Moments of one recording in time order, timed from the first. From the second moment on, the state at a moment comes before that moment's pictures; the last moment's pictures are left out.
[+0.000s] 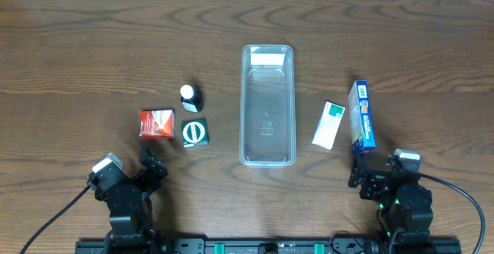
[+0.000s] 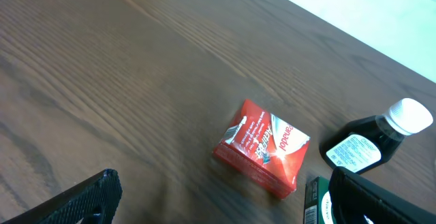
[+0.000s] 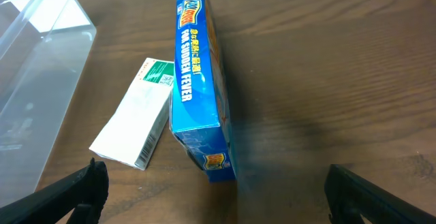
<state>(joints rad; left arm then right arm) 0.02 0.01 0.16 -0.58 -0.32 -0.48 0.07 0.01 0.16 -0.65 0.06 0.24</state>
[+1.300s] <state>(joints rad) 0.02 0.01 0.16 -0.58 -0.32 -0.48 0.07 1.46 1.31 -0.97 -0.03 0.14</state>
